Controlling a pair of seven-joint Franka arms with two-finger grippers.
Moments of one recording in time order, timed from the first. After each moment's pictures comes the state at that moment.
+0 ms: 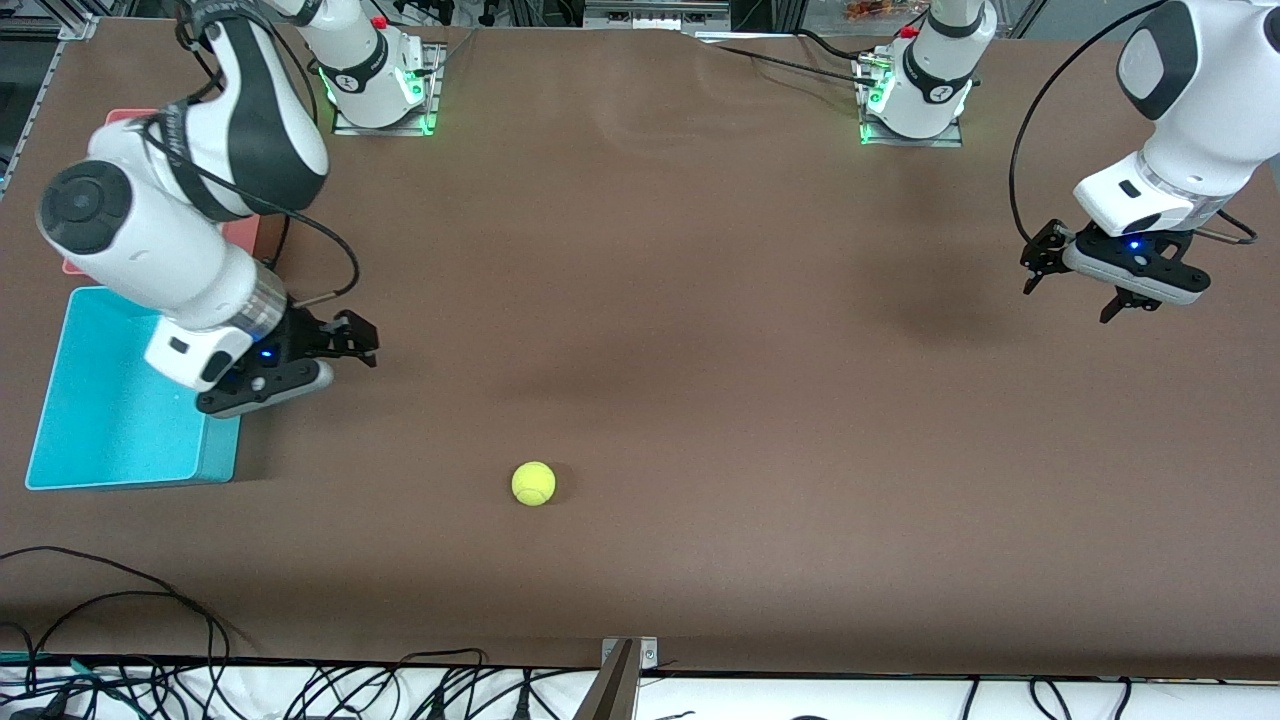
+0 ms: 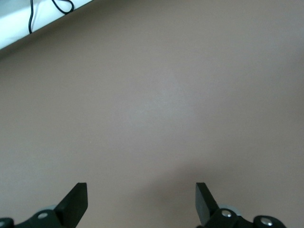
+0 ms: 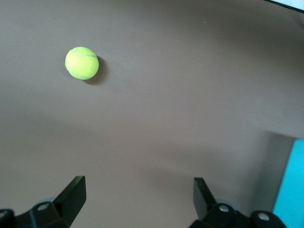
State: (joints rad) left arm 0.12 -0.19 -0.10 -2.23 -0.01 2.24 0.47; right arm 0.17 0.29 0.07 -1.67 0.03 2.05 -0.09
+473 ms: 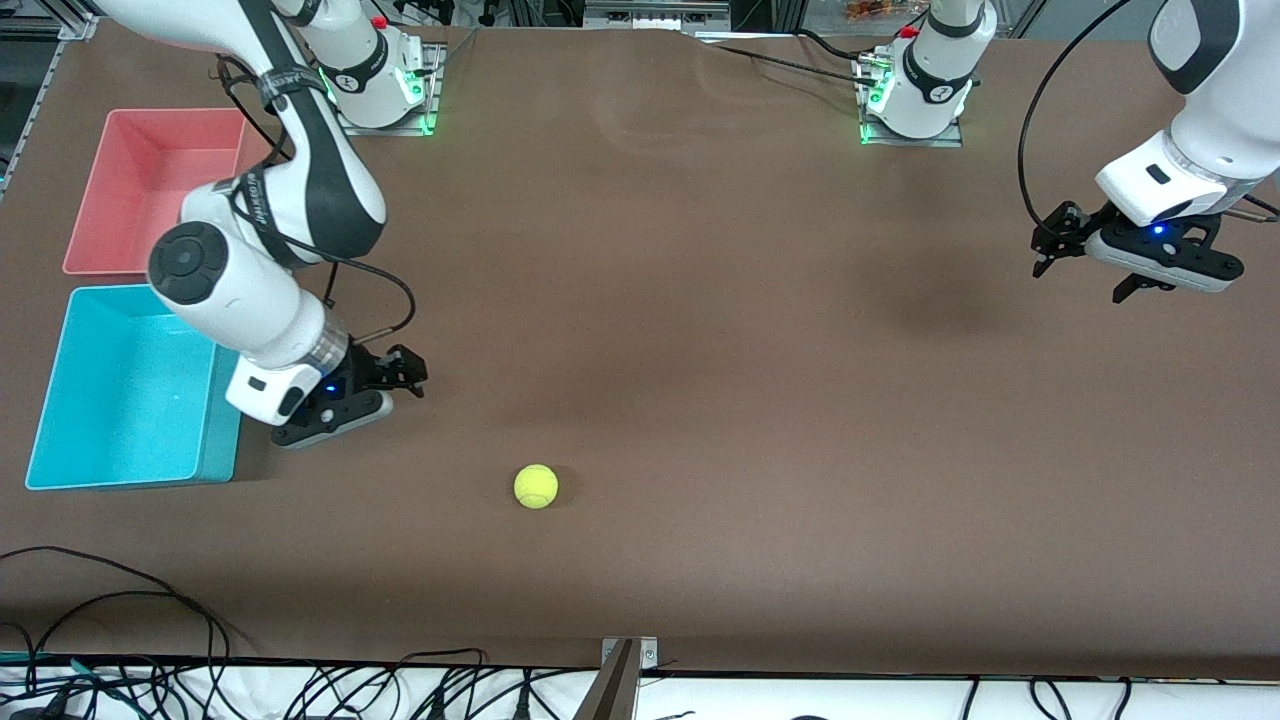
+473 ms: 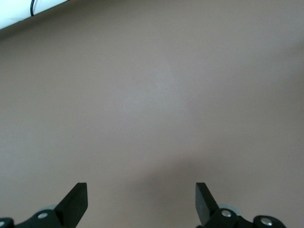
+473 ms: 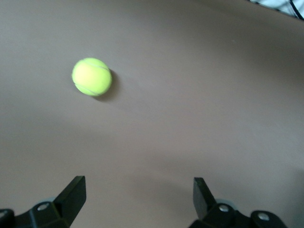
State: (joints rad) left arm 0.12 -0.19 -0.10 -2.12 -0.01 2.06 0.39; right arm 0.20 0.41 0.10 -1.67 0.03 2.23 -0.11
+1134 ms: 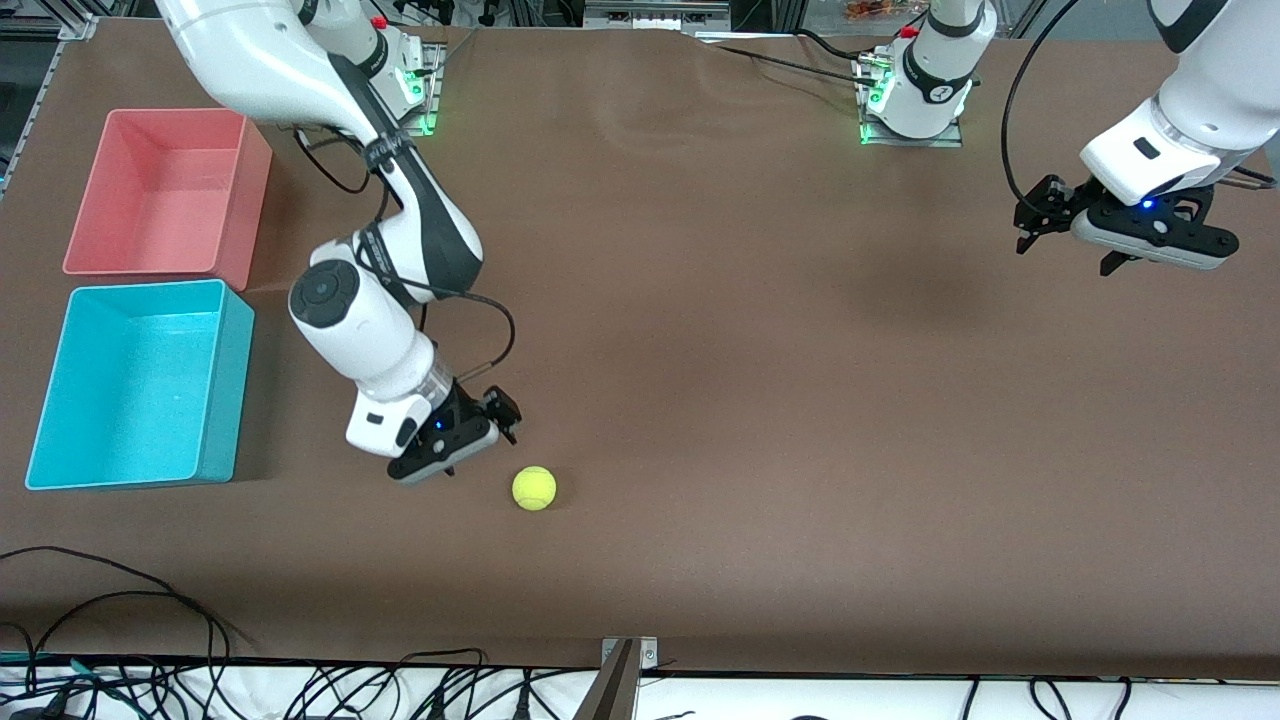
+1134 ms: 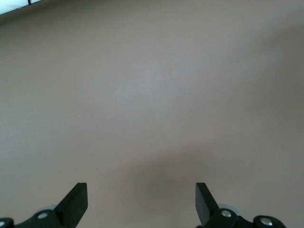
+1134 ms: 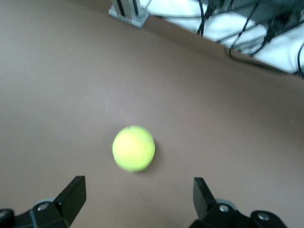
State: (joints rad) left arm 0.09 -0.19 -0.16 -1.99 0.00 1.88 0.24; right arm 0.31 0.66 0.11 -1.48 0.03 2.49 -0.11
